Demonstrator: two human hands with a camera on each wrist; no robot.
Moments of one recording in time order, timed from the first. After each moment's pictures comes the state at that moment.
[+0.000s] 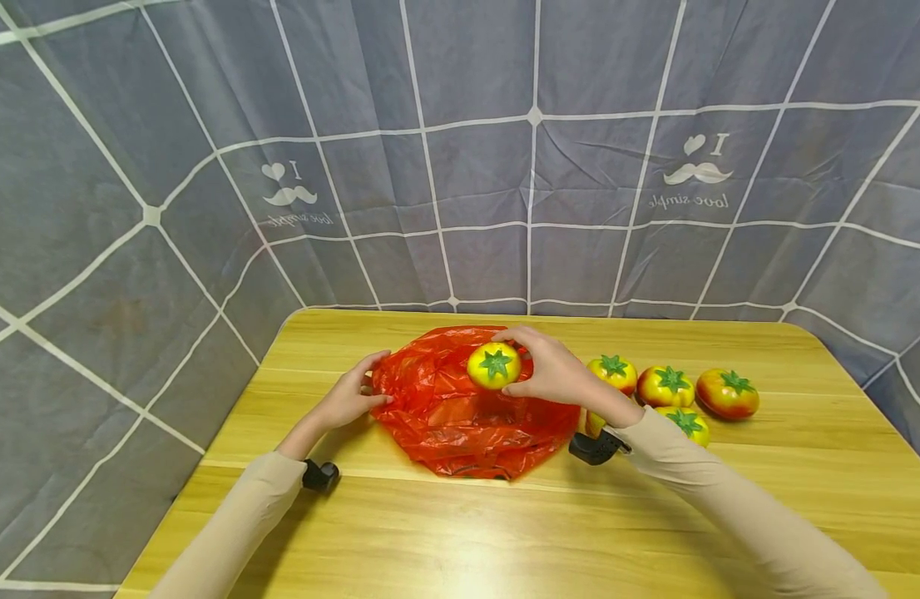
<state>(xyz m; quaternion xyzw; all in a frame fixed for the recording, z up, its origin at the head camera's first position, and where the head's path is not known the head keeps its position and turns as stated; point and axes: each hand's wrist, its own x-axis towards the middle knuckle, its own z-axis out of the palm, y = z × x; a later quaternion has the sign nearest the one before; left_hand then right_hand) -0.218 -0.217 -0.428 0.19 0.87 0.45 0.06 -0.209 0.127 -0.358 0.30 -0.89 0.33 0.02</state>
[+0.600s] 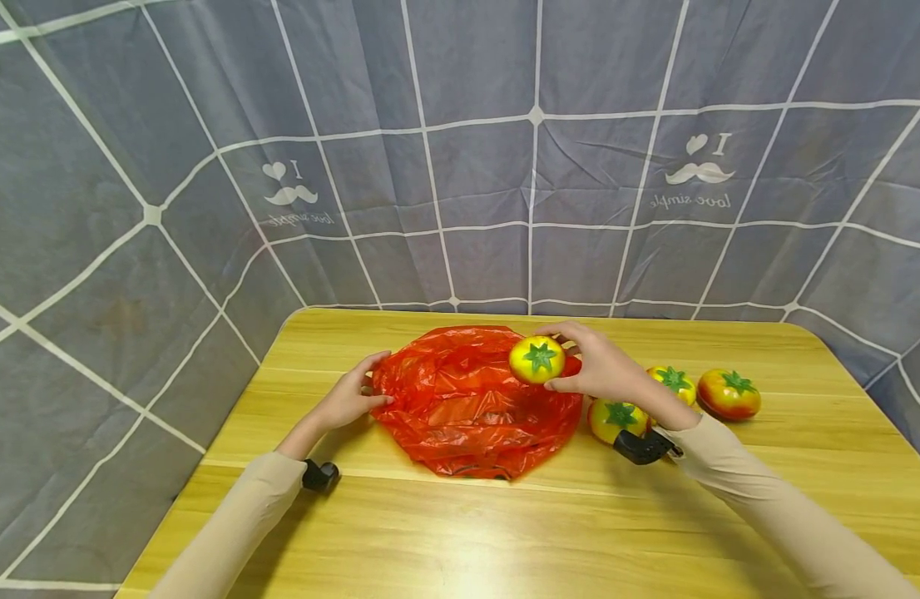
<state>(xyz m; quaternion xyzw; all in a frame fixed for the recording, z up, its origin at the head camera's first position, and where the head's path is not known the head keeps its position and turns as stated) -0.217 -0.219 -0.428 0.18 0.88 0.44 0.06 -0.206 0.181 -0.350 0.28 -0.89 0.36 0.00</state>
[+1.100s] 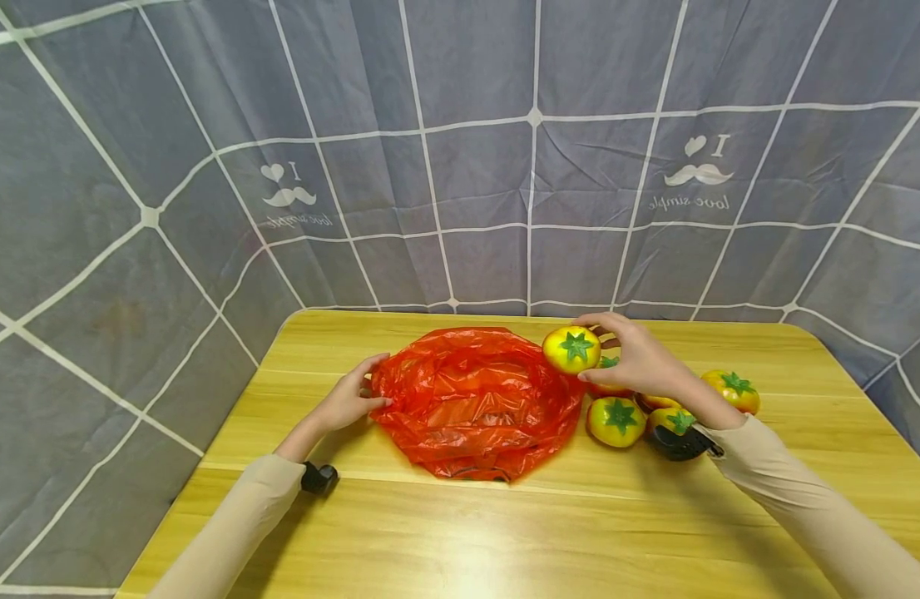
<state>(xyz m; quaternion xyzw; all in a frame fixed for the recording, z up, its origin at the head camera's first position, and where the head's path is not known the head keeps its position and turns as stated) -0.219 -0.219 -0.432 0.18 0.87 0.45 0.06 -0.206 0.223 -0.341 0.26 -0.90 0.35 0.02</state>
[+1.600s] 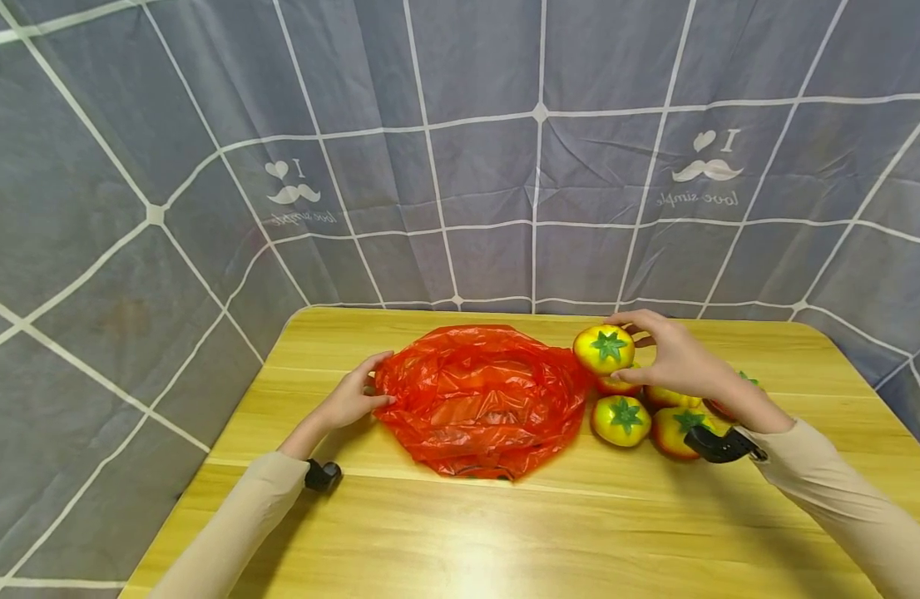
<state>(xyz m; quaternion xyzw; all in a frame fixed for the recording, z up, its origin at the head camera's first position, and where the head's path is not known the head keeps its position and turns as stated) -0.217 -0.218 -0.429 0.18 0.87 0.45 0.07 -0.201 0.253 -0.337 0.28 -0.91 0.32 0.06</state>
